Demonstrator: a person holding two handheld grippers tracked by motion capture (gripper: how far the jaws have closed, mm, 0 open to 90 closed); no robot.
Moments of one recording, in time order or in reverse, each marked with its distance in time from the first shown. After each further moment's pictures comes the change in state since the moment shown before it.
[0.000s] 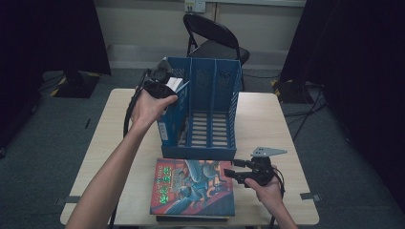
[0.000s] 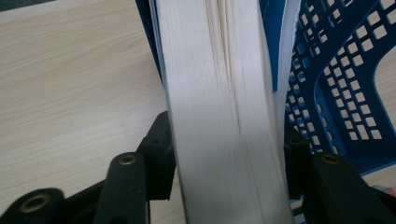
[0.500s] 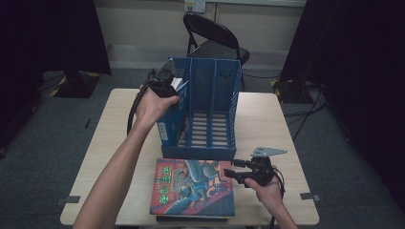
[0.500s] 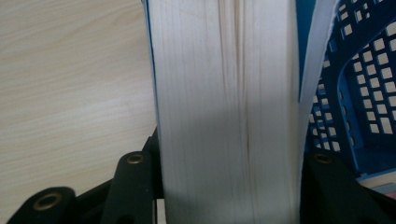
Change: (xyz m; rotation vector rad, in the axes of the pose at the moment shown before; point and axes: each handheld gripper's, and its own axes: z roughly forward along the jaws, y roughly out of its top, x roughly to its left) left arm -0.004 0.011 0.015 0.137 0.062 -0.021; right arm -0.001 0.000 0.000 0.001 0.003 0.003
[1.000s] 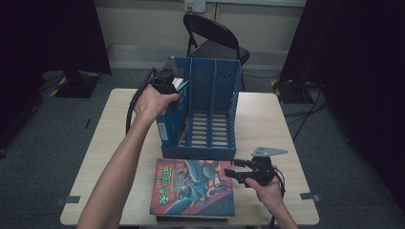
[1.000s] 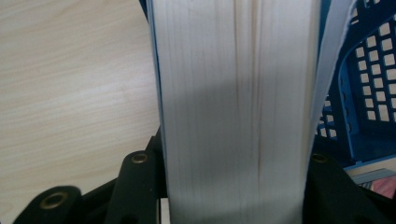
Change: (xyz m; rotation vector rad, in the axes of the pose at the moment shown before) left arm 0.001 0.009 0.004 0.084 -0.012 -0.031; right arm 0.000 0.001 -0.002 -0.003 0.003 0.003
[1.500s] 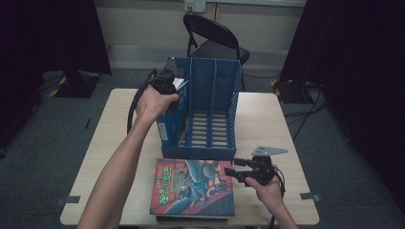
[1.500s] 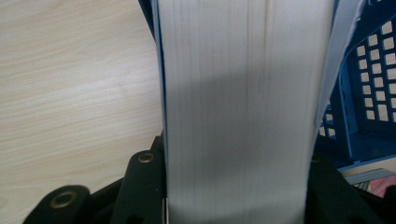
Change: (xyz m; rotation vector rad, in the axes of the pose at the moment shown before) left arm -0.001 0.001 0.002 0.013 -0.006 -0.009; right arm 0.000 0.002 0.000 -0.010 -0.009 0.004
